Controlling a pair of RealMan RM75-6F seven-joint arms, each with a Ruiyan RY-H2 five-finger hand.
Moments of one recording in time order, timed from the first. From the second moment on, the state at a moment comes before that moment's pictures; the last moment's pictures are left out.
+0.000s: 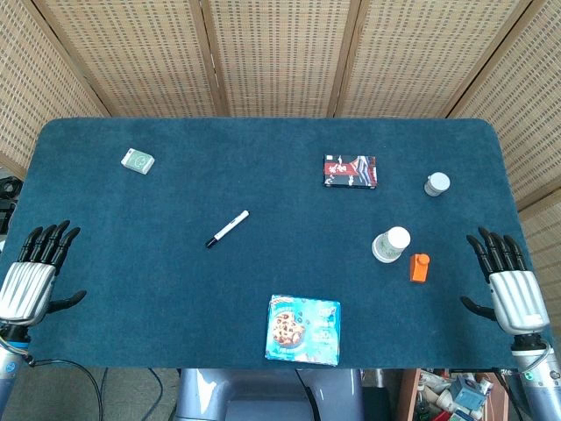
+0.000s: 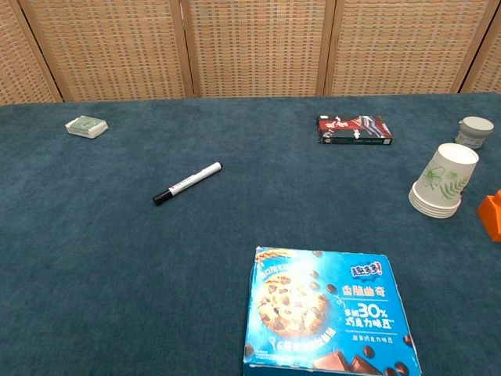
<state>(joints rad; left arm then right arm) -0.19 -1.14 -0.04 -1.62 1.52 1.44 0.12 0.20 -1.17 0.03 -1.48 -1.51 1.51 0.01</state>
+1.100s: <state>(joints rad) -0.21 -1.17 -0.09 -1.58 1.41 1.40 0.16 0.63 -1.27 0.20 -1.42 -1.21 0.86 0.04</state>
